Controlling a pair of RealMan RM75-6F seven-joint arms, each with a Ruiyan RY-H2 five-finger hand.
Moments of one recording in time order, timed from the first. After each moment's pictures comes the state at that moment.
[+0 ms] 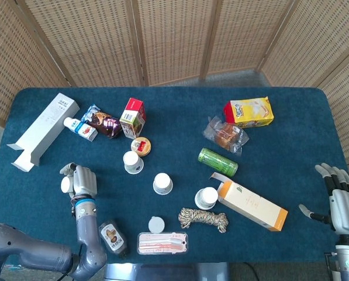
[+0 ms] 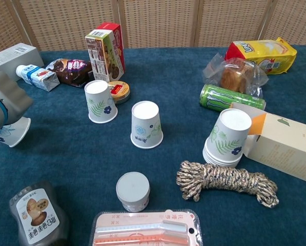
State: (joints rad) left arm -0.90 -1.76 -0.12 -1.71 0.23 1.74 1.89; right arm 0.06 -1.04 0.13 -1.87 -1.34 1.46 0.00
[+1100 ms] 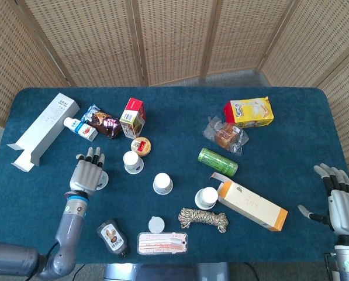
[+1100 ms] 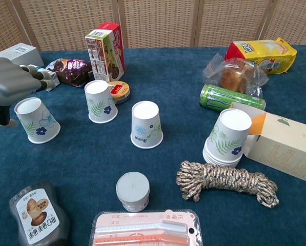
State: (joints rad) left arm -0.83 -1.47 -0.01 -1.88 0.53 1.42 1.41; right arm 0.06 -1.04 0.12 -1.87 -1.34 1.46 -0.01
